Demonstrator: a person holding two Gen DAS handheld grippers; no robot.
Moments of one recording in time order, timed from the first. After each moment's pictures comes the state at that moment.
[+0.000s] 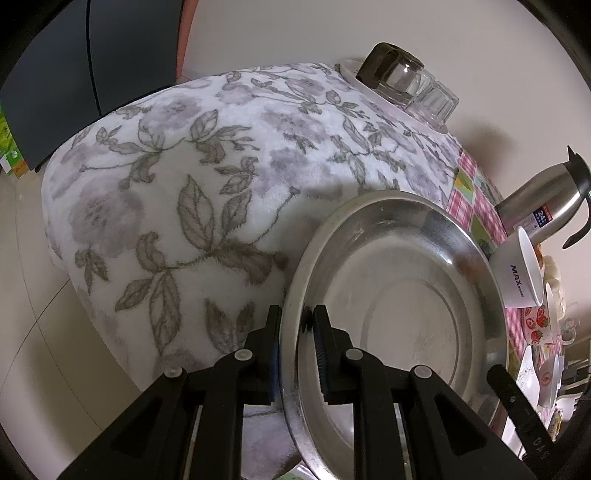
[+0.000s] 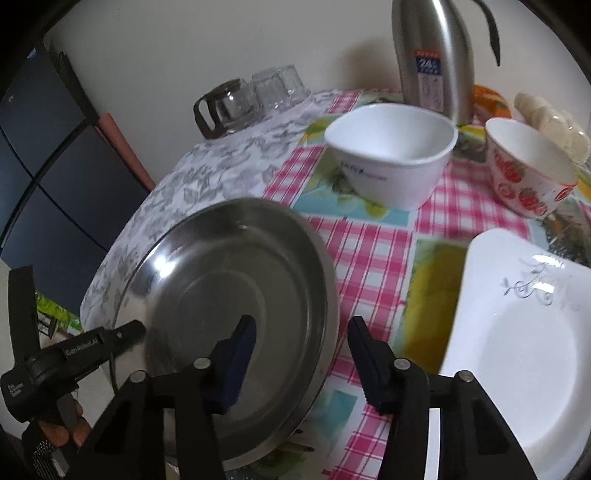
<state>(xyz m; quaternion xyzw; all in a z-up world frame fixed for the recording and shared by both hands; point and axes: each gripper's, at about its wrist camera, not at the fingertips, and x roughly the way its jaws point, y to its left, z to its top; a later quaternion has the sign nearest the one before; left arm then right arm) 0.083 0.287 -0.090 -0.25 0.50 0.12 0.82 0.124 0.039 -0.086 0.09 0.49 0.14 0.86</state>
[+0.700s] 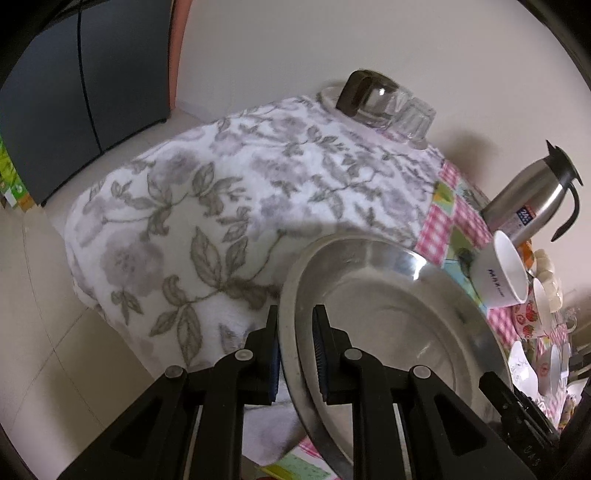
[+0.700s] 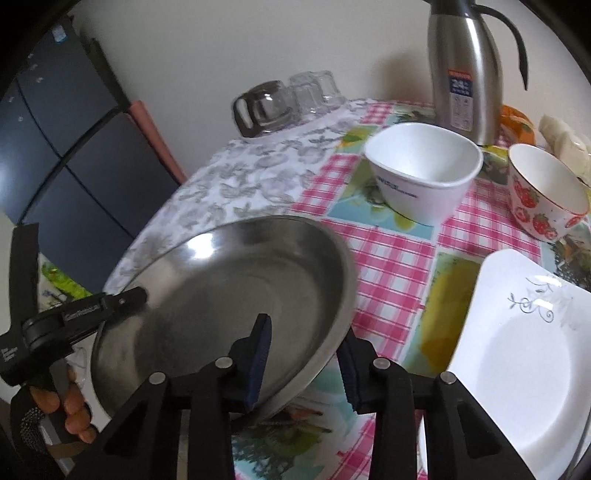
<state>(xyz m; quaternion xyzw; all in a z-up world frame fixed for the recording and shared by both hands) 0.074 0.278 -0.038 -0.20 0.47 0.12 0.85 0.105 0.046 -0.058 0.07 0.47 0.19 0.86</state>
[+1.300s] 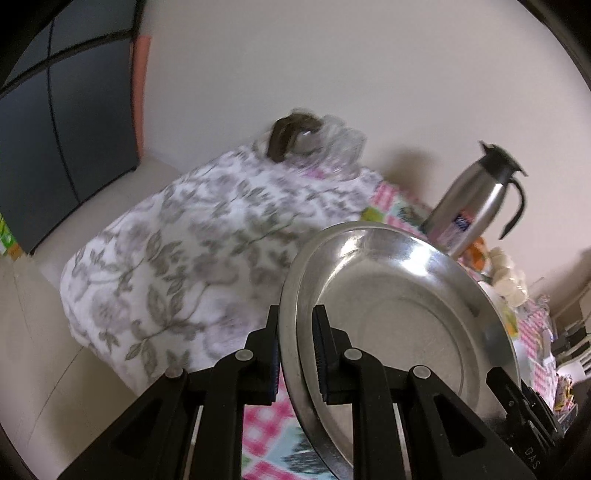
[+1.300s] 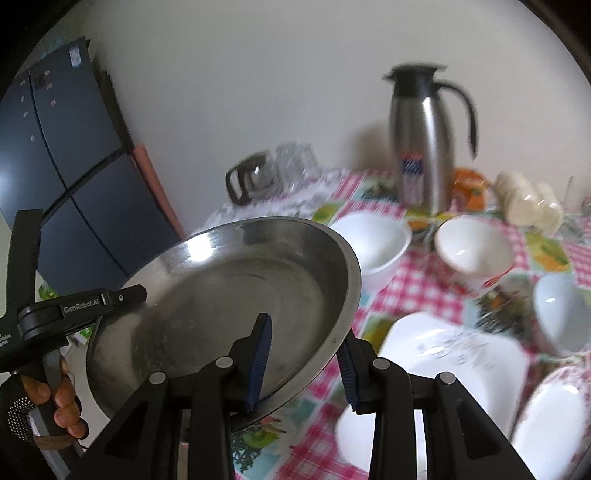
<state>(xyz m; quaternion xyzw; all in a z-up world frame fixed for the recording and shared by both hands) 0.081 0.206 0.048 -0.16 0.42 0.07 0.89 0.078 -0.020 0.023 0.07 0.37 0.16 0.91</state>
